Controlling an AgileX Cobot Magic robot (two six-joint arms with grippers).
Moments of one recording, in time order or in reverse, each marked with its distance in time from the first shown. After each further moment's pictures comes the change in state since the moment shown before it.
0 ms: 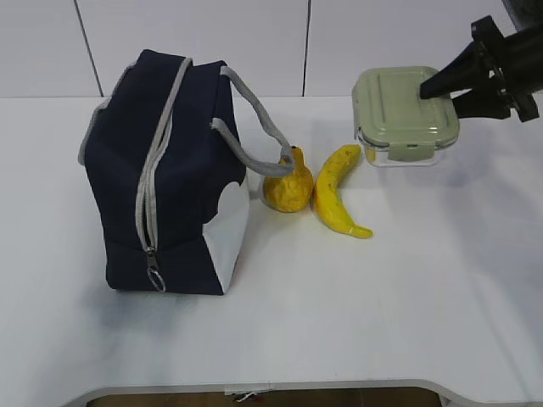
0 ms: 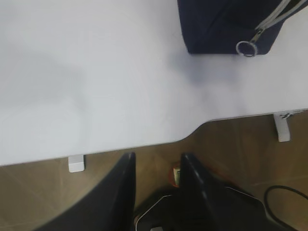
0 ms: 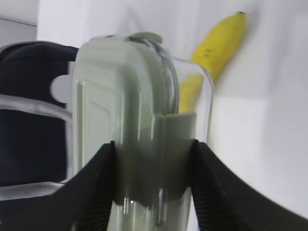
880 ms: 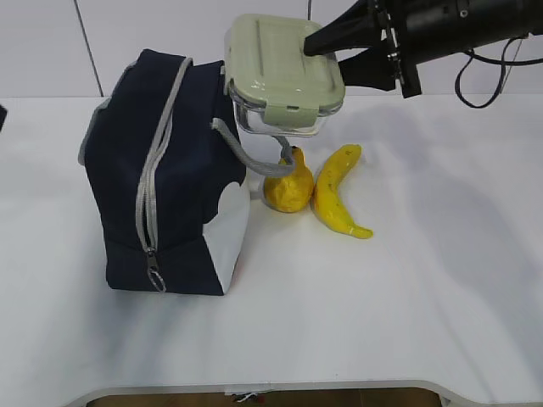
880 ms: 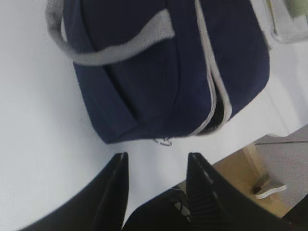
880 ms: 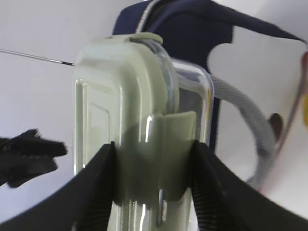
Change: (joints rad) left arm 0.000 0.739 -0.388 -0.420 -0.079 0.301; right arm 0.273 -0.044 0.000 0.270 0.008 -0.007
